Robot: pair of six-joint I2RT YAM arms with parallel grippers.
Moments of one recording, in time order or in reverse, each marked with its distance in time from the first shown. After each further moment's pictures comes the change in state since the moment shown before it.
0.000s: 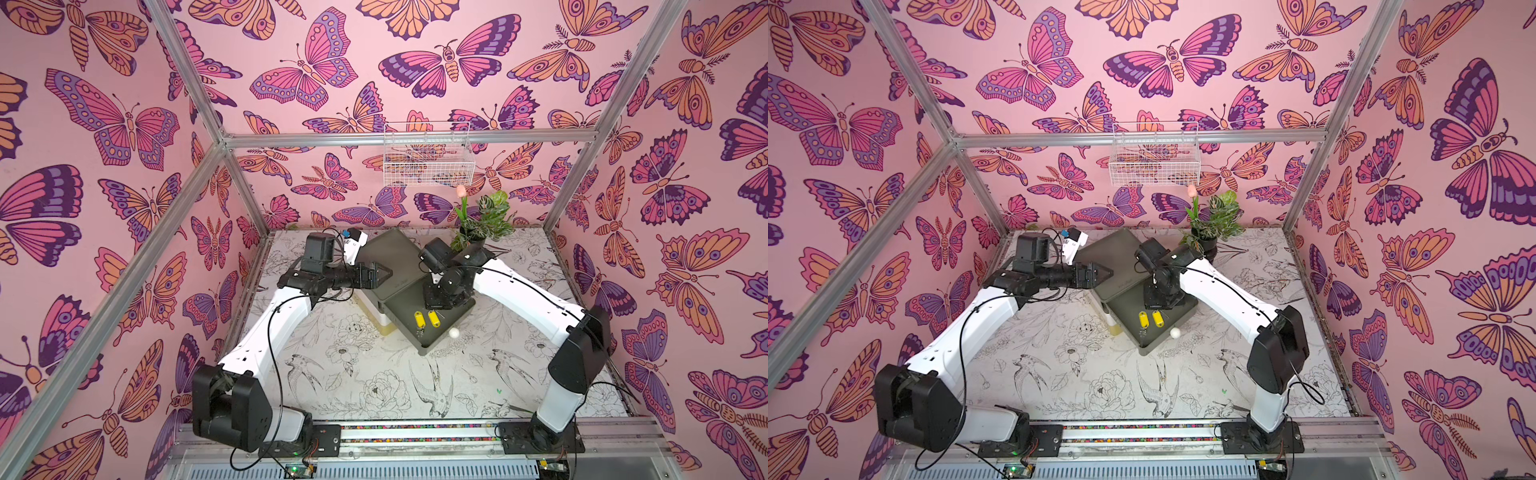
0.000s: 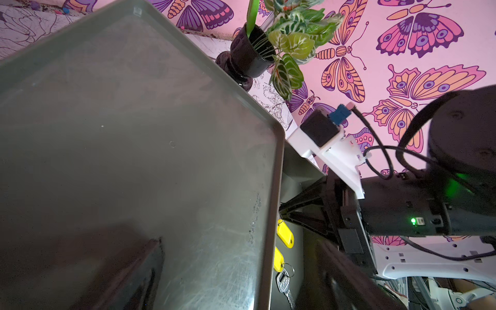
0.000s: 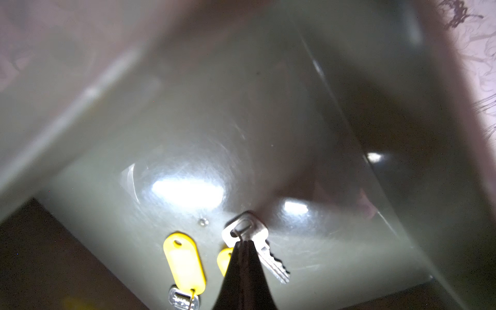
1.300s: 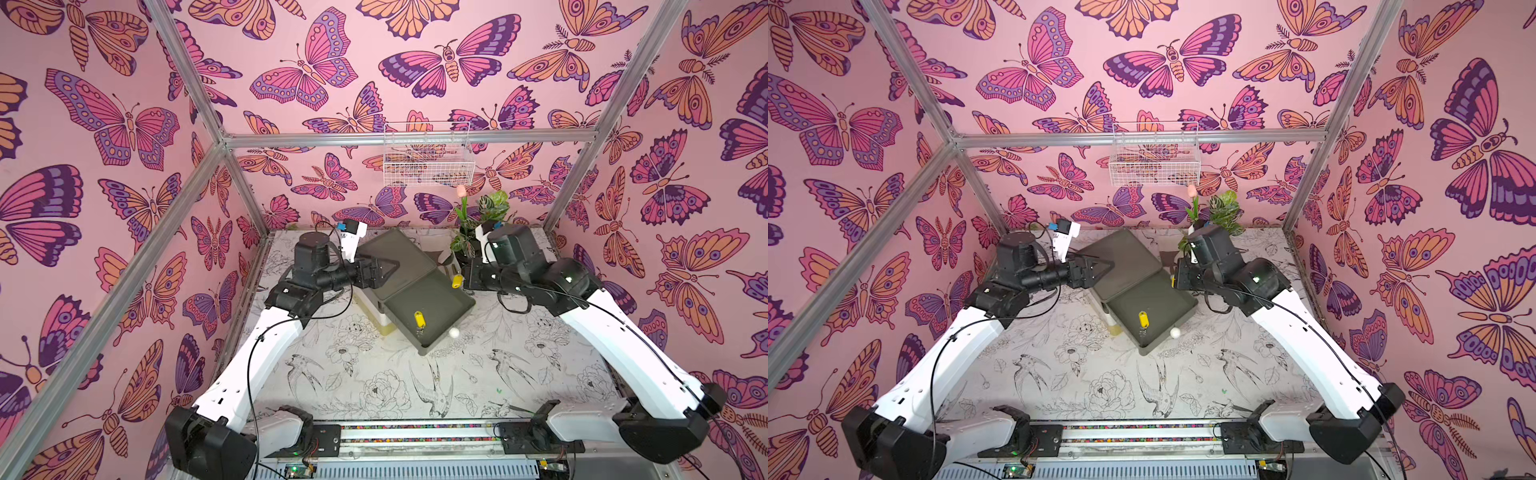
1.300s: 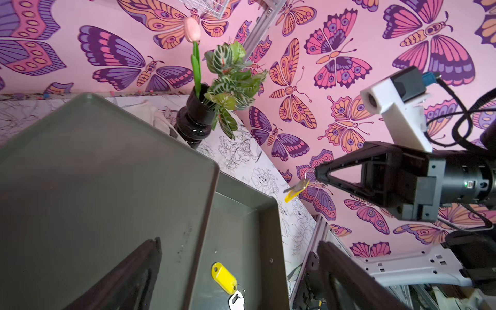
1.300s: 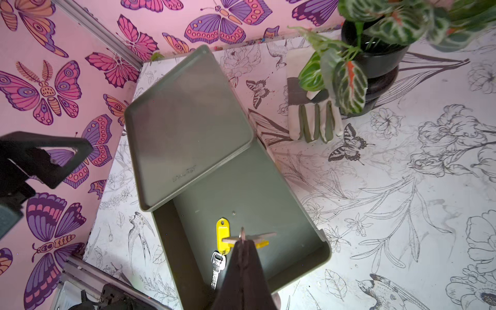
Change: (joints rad) left arm -0.109 -0.182 -0.018 0.147 -0.043 -0.113; right arm -0.092 -0.494 -0.123 0.194 0.094 -0.054
